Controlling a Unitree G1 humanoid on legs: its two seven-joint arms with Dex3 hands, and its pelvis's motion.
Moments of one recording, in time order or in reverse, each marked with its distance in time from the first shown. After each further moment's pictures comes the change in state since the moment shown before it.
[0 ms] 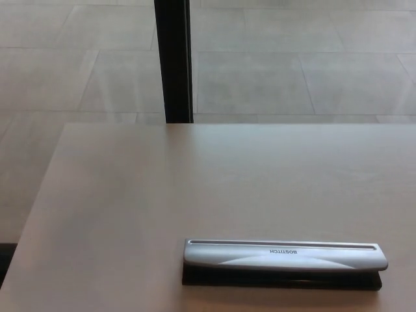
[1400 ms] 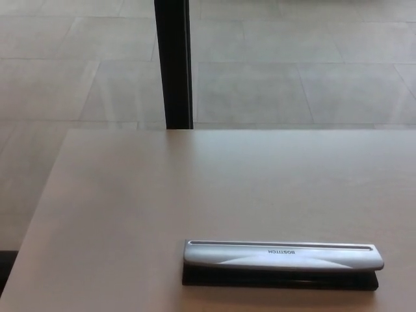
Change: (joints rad) left_arm 0.344 -0.192 0.056 0.573 -0.013 0.128 -0.384; right_arm 0.004 0.275 0.035 0.645 0.068 -0.057 0.071
